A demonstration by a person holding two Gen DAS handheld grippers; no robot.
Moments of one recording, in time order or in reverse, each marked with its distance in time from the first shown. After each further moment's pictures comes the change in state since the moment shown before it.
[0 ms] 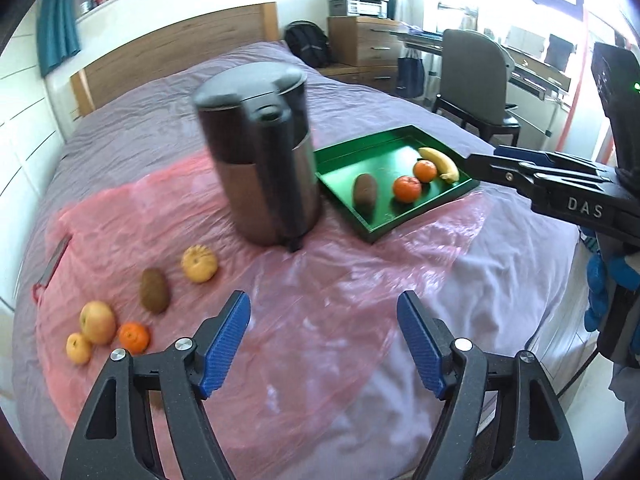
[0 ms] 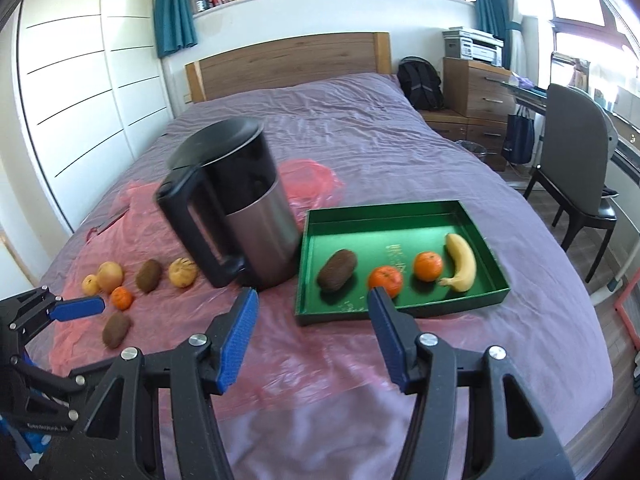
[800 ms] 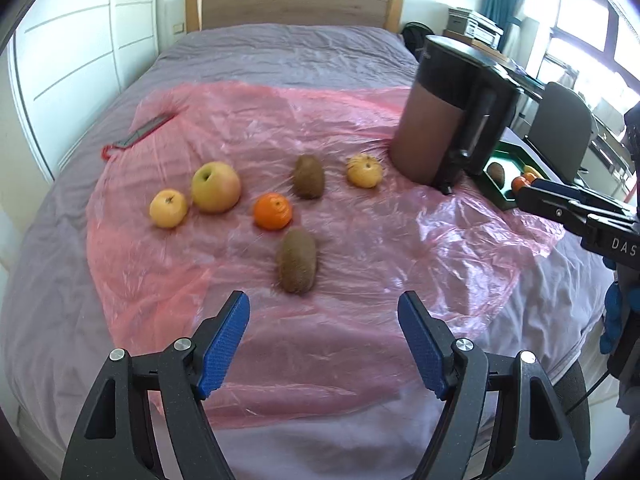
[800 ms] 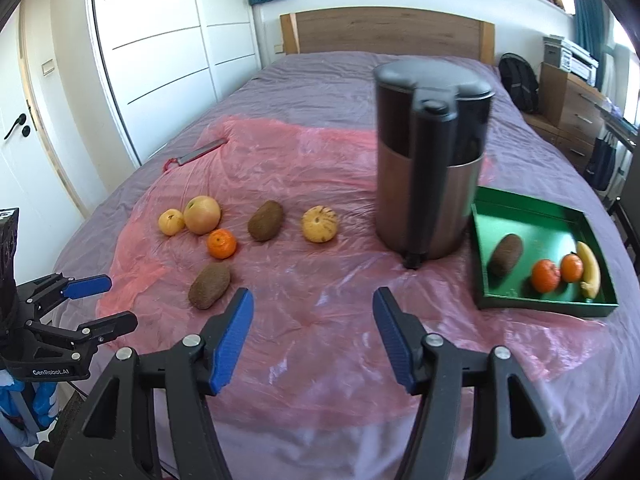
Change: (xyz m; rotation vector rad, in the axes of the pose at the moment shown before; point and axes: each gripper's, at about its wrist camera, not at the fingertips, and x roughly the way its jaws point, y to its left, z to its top) left arm -0.031 0.166 -0.136 -0.349 0.034 0.112; right arm 0.052 0.174 -0.034 -0.201 0.132 0.220
